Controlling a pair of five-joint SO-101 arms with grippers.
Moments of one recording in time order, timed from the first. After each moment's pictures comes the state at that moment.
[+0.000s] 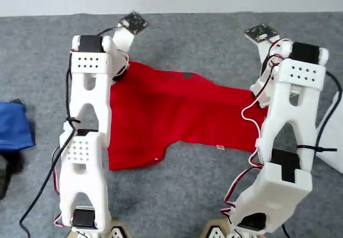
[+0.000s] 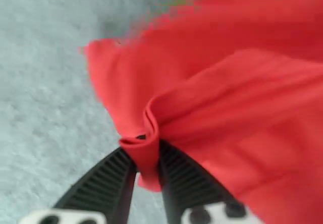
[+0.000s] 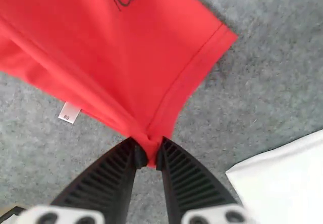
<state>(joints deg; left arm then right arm) -1.2 47.1 -56.7 99.0 -31.2 10.6 16.4 -26.1 100.1 37.1</state>
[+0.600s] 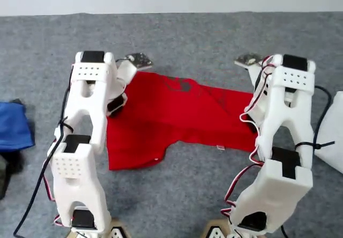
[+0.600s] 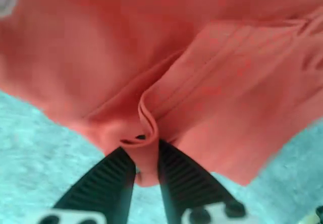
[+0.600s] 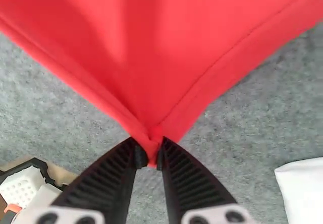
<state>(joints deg) -1.4 33.2 -20.8 98.9 -39.4 10.6 18.0 -12.0 100.2 42.0</state>
